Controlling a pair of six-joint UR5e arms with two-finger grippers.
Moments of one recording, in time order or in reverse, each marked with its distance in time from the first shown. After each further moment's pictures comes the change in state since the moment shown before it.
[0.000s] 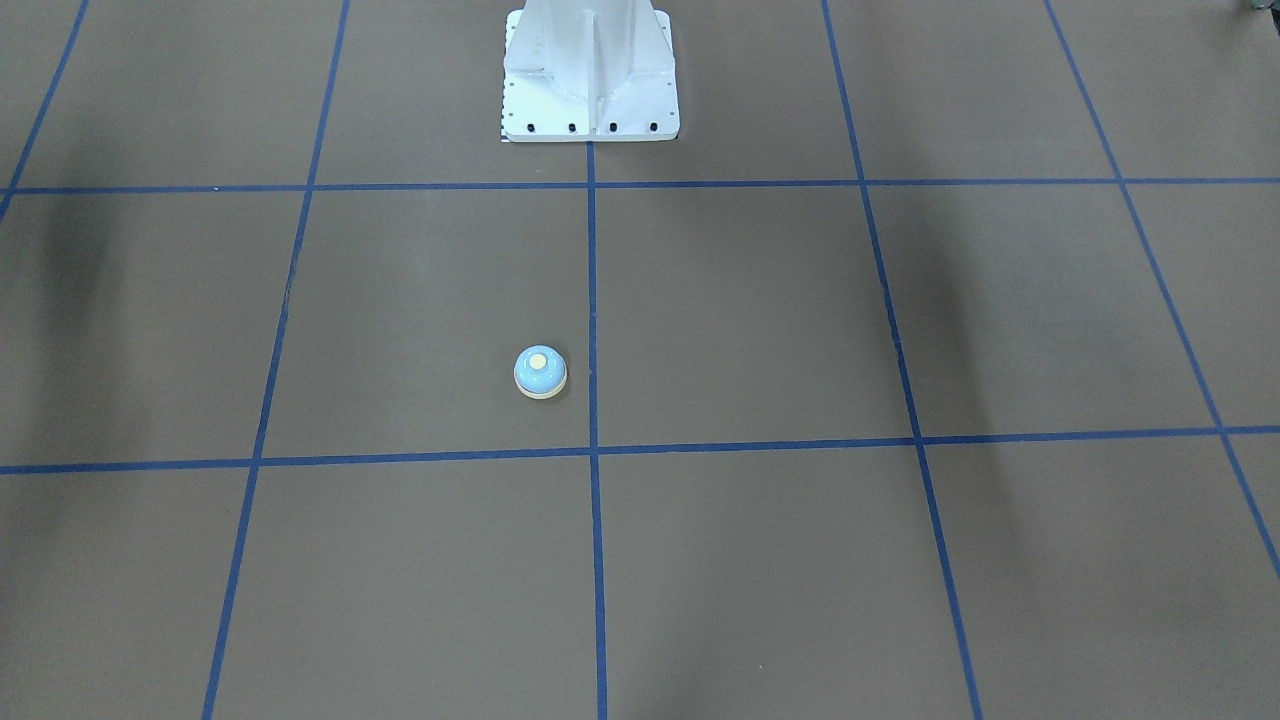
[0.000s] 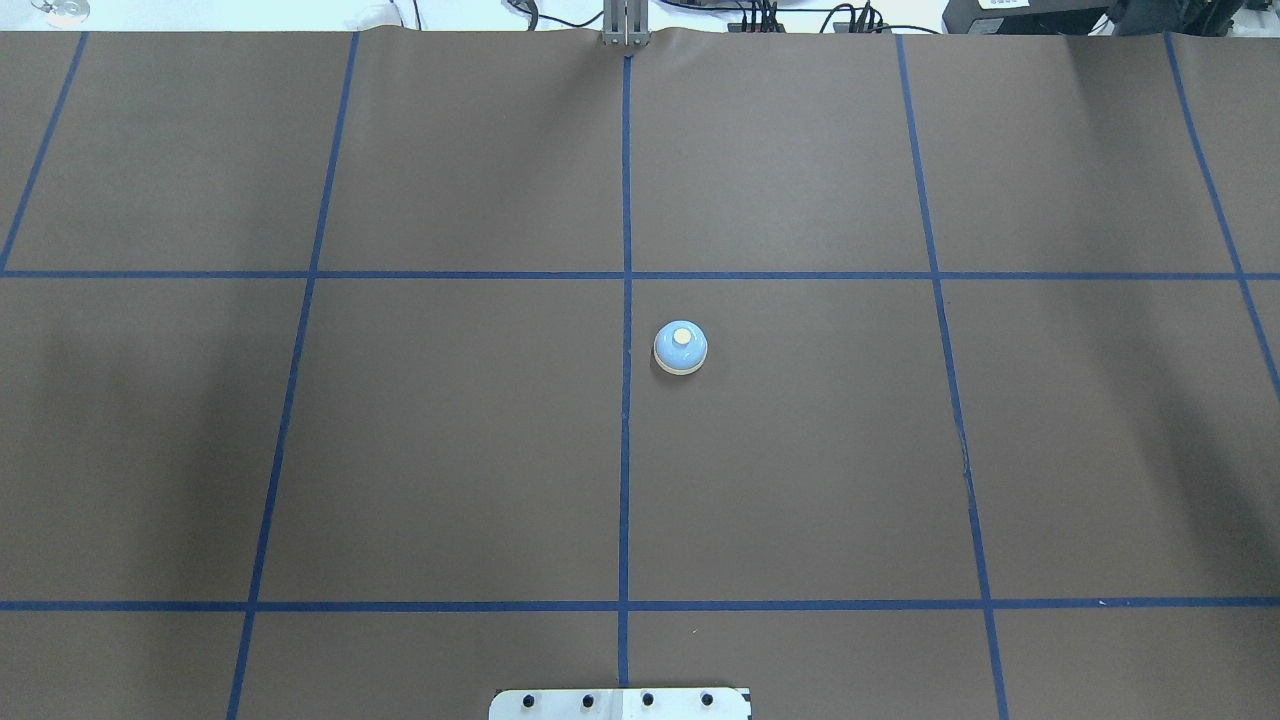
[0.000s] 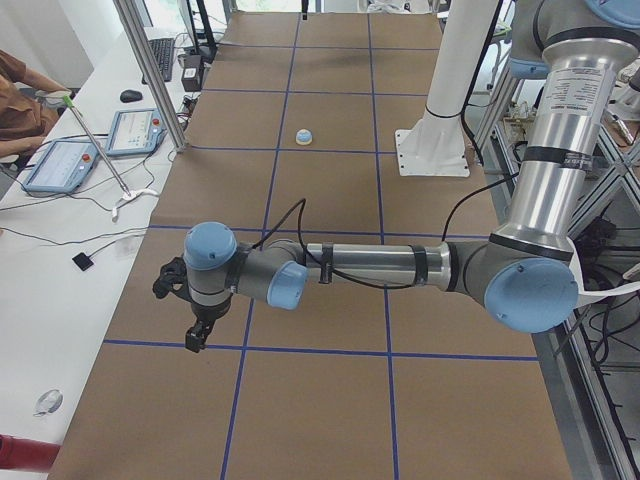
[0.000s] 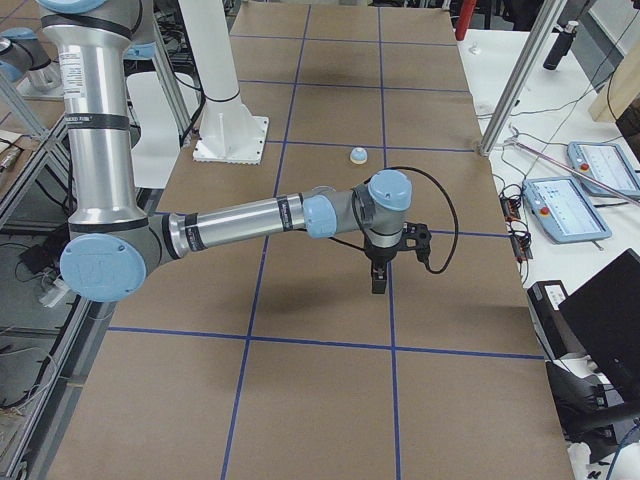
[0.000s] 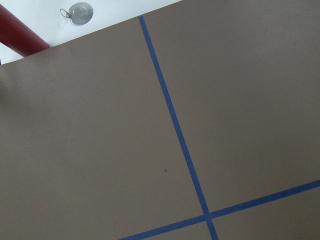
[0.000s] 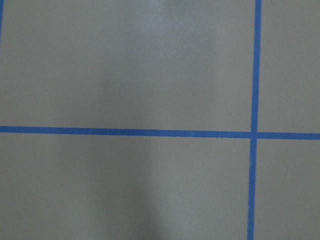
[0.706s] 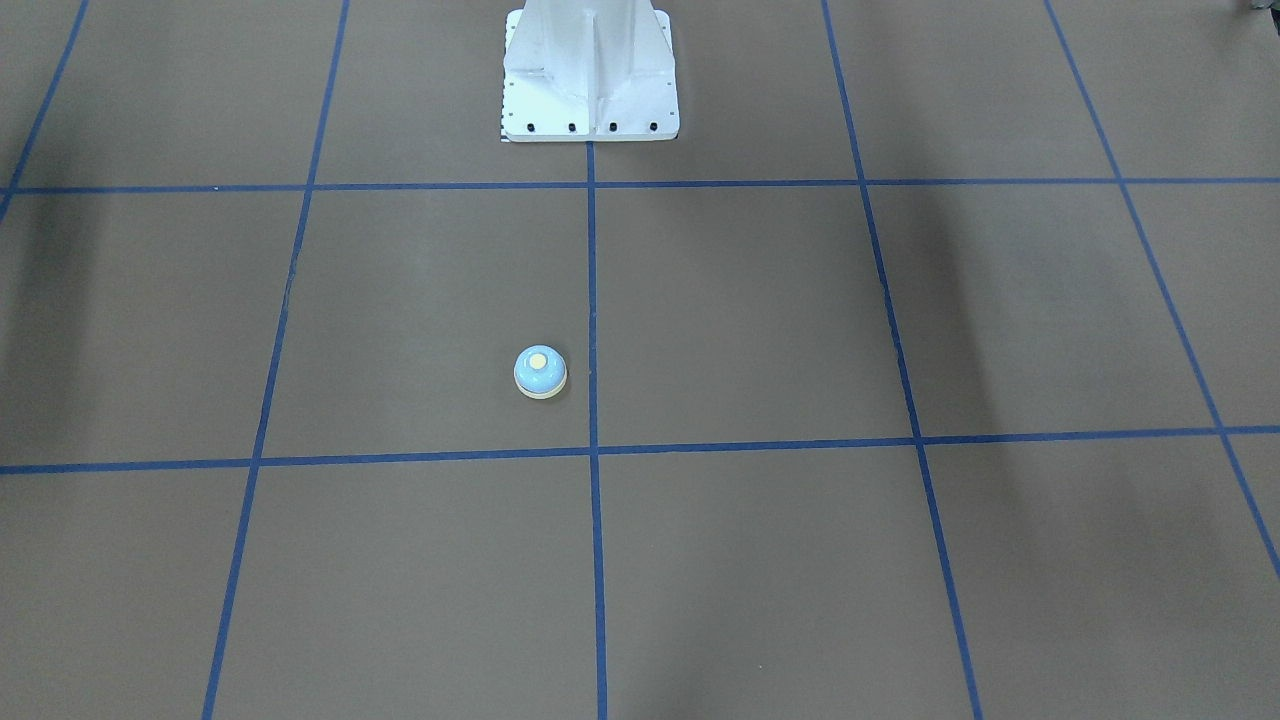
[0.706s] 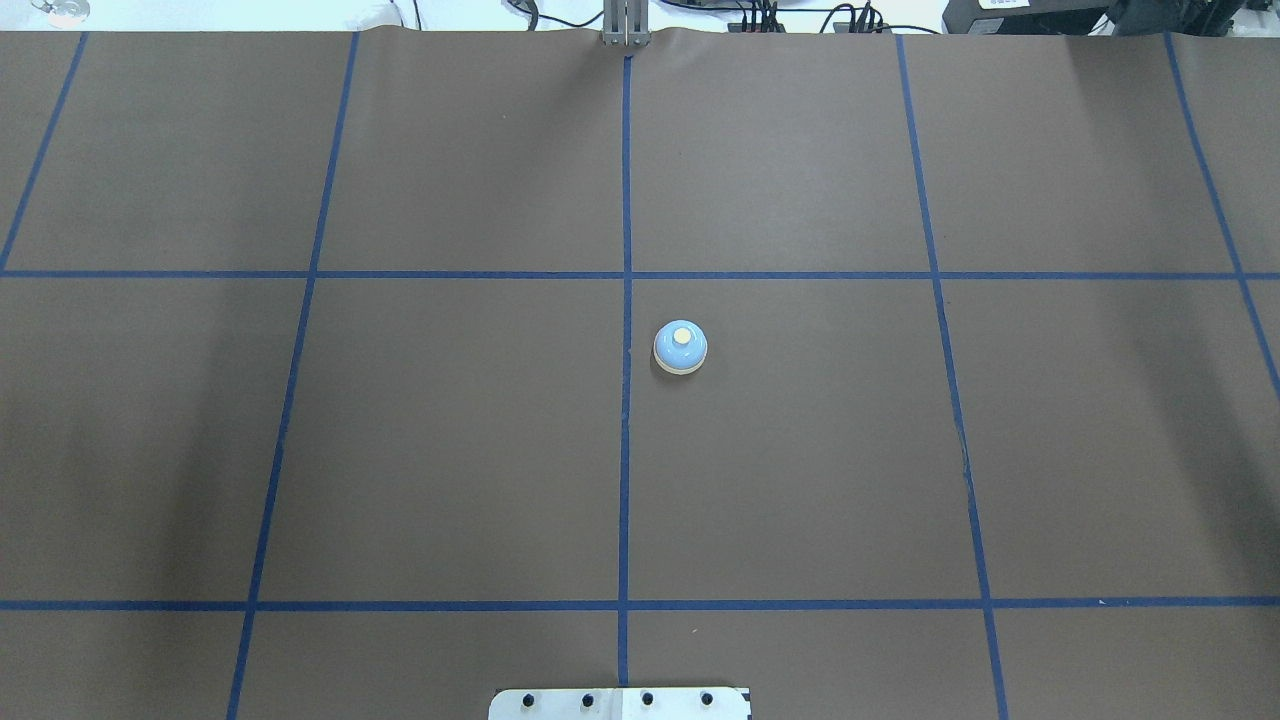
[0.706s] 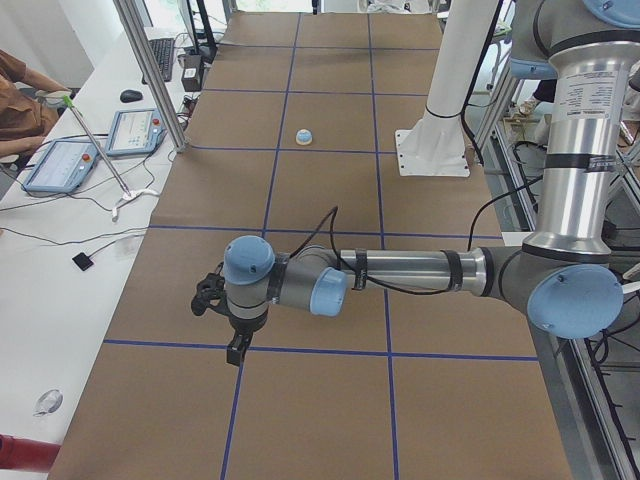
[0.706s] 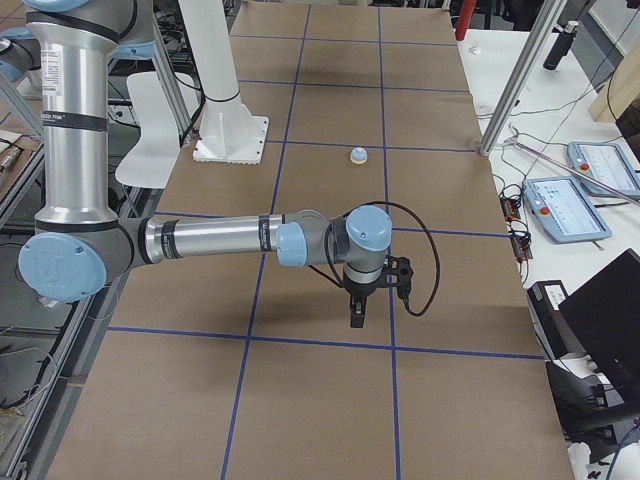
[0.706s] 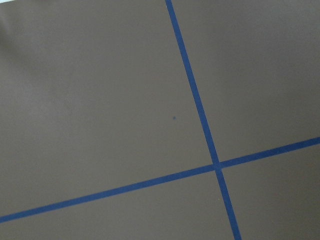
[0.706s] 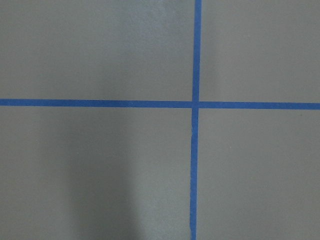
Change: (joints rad) left arm 0.002 0.192 -0.237 0.148 -0.003 -0.003; right arm 0.085 -0.096 -0.021 0.002 0.066 -0.092
